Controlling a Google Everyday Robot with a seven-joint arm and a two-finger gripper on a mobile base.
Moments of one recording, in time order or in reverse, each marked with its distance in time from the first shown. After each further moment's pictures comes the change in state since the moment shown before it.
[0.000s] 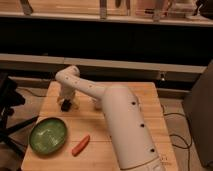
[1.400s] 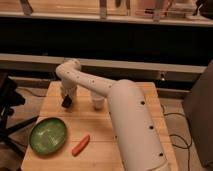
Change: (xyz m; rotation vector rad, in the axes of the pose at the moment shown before) arm 0.006 0.003 -0.058 -0.003 0.054 0.000
